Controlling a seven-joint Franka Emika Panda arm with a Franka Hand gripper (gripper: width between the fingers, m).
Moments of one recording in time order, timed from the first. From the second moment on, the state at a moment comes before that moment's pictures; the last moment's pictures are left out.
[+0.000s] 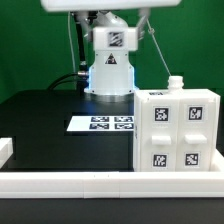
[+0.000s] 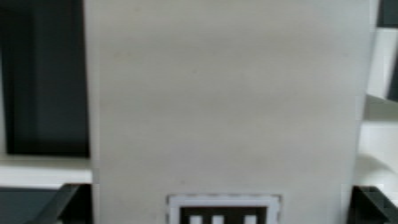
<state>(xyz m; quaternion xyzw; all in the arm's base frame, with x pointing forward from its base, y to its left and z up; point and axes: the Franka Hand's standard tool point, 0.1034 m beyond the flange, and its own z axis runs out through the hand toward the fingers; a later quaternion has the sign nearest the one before) 0.580 0.017 0.217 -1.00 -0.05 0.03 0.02</state>
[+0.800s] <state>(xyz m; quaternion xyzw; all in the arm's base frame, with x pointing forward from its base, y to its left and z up) 0.586 0.077 0.197 -1.00 -0.03 0.03 0.02</state>
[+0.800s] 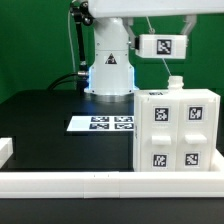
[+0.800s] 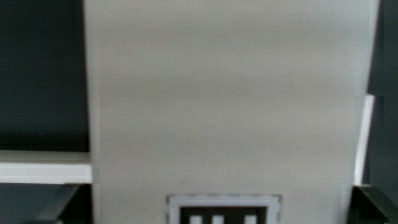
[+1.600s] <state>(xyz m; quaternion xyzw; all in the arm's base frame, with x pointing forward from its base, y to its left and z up) 0.584 0.102 0.170 -1.00 -0.04 0.04 0.02</state>
